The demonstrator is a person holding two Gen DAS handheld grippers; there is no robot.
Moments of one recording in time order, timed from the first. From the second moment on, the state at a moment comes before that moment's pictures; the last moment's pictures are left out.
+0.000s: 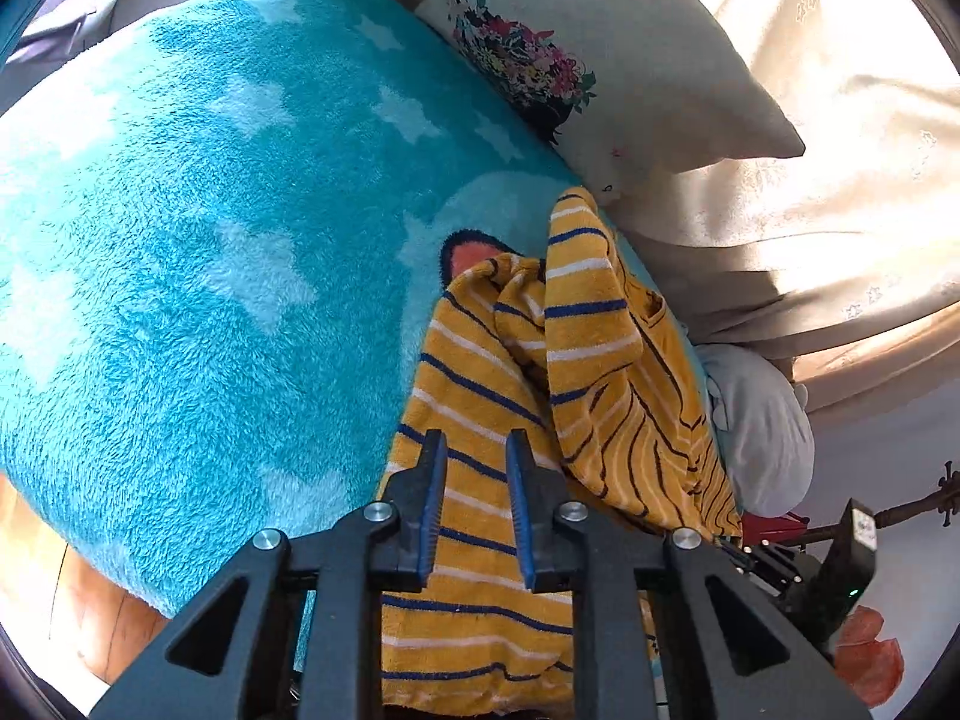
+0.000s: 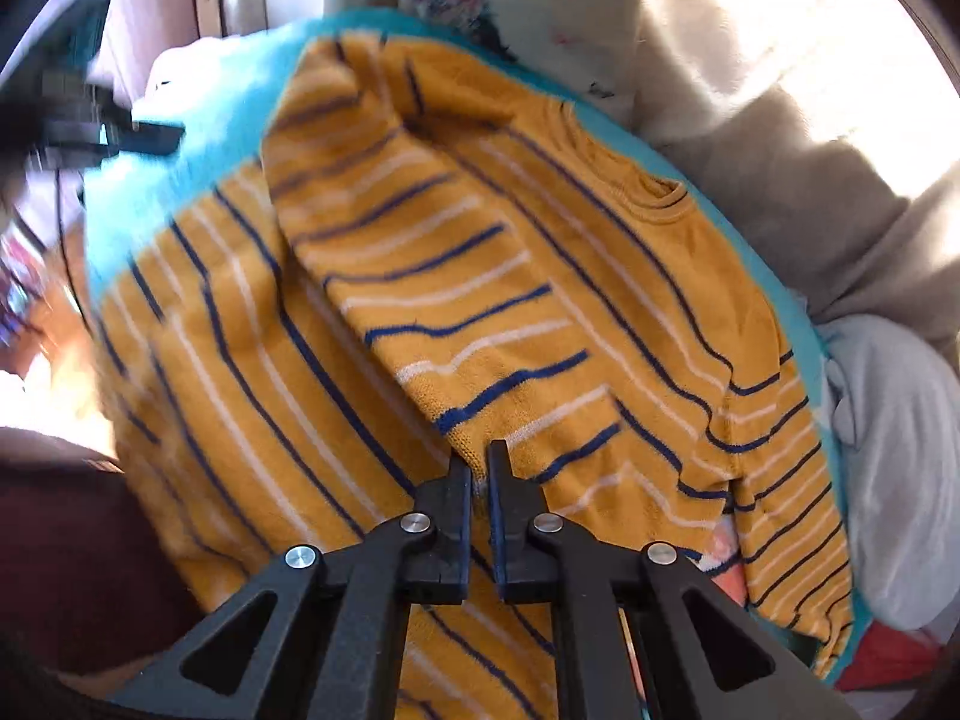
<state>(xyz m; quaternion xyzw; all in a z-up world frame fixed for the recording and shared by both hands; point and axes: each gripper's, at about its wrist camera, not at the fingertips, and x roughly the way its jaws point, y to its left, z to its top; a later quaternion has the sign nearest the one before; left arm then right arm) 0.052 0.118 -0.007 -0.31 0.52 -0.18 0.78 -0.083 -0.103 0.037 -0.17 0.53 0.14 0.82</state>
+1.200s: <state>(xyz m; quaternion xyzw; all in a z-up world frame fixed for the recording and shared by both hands) 0.082 0.122 0.012 -0.30 0.50 -0.16 0.80 0.002 -0.221 0.038 -0.05 0.59 0.03 0.81</state>
